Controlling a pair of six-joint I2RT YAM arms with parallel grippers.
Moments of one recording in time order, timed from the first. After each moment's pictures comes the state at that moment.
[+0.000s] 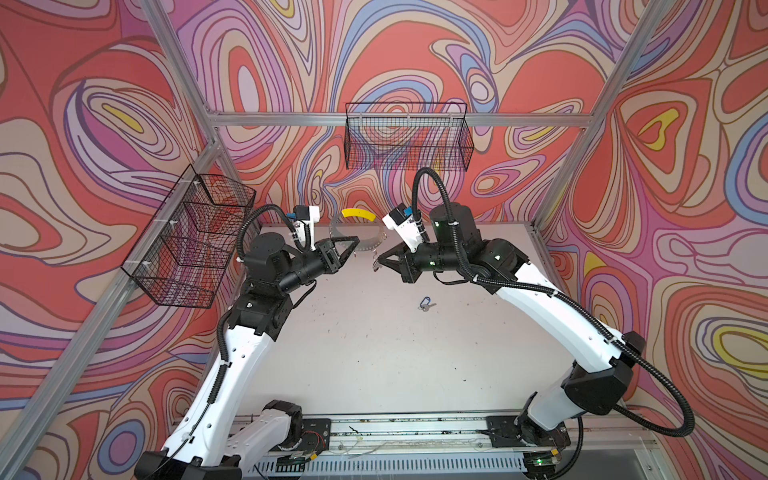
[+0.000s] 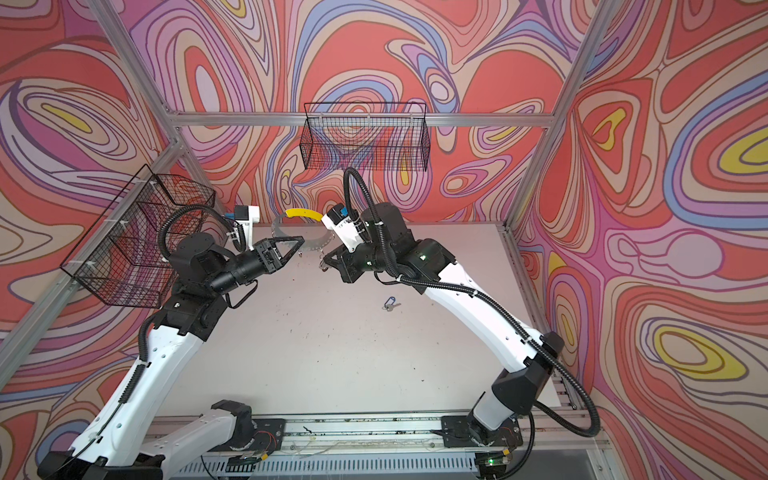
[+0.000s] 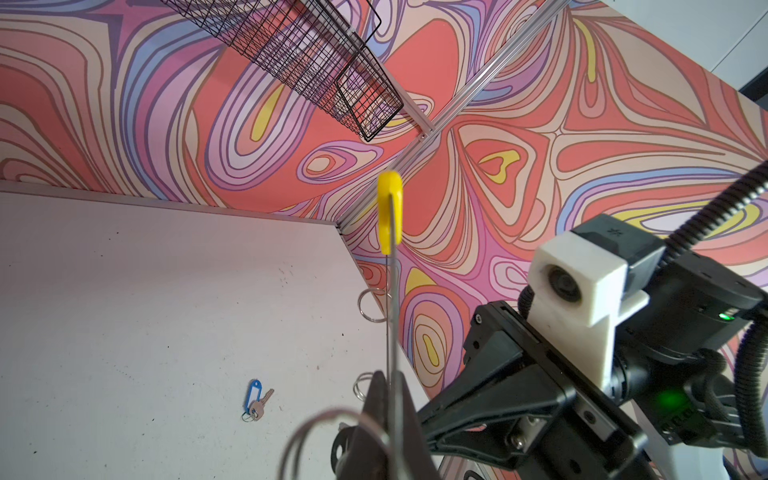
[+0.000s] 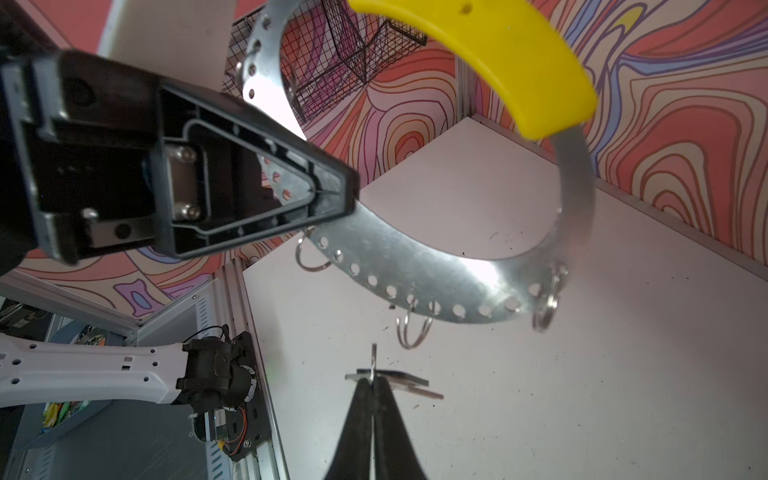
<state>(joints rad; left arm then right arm) -0.22 1.04 1.14 -0.15 0.64 -0.75 0.77 1.60 1.82 -0.71 -0.37 0.12</state>
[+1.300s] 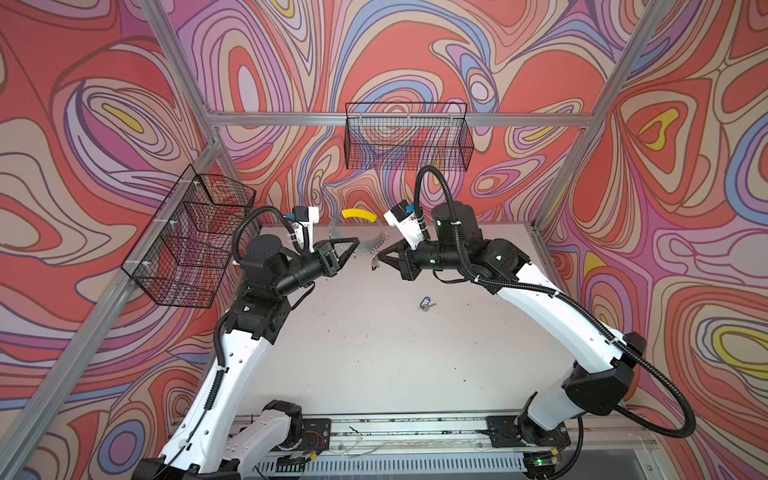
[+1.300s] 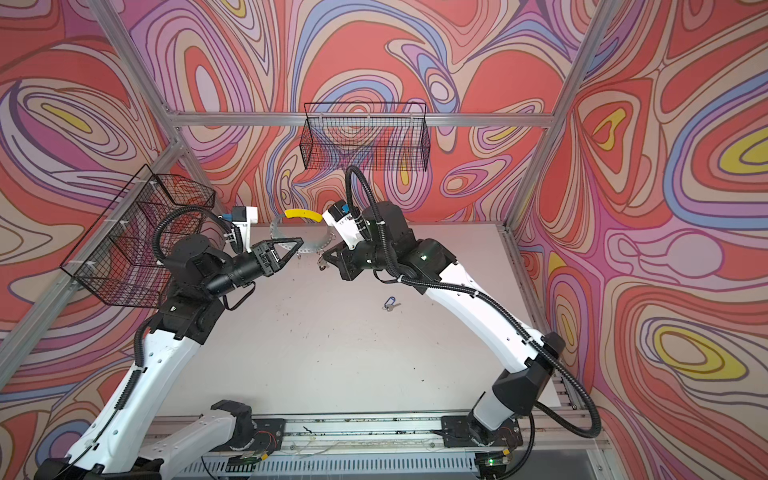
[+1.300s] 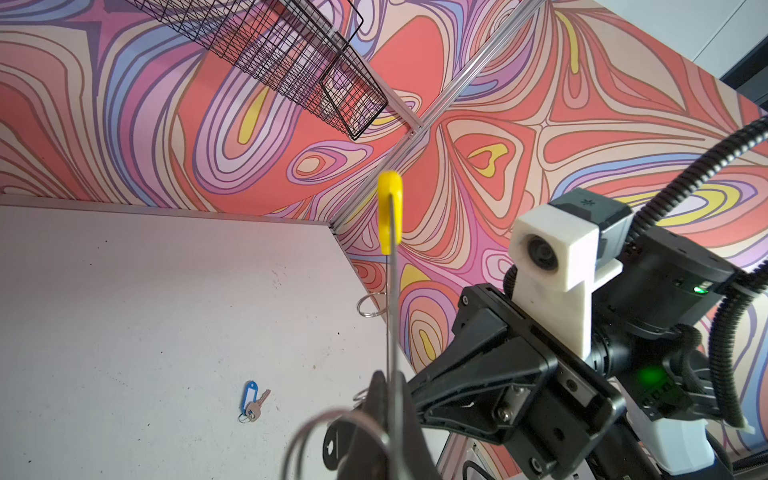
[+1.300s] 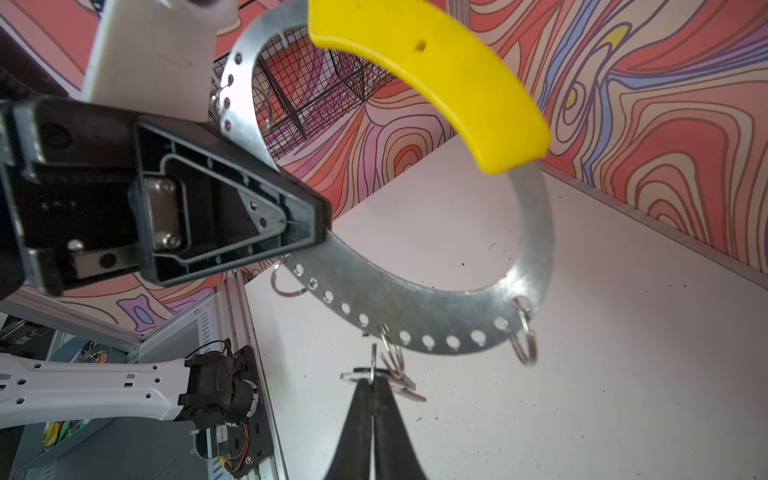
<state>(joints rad) -0.22 1.01 1.14 -0.16 0.67 -0.73 0.77 1.59 1.82 -0.67 -0.37 0.15</state>
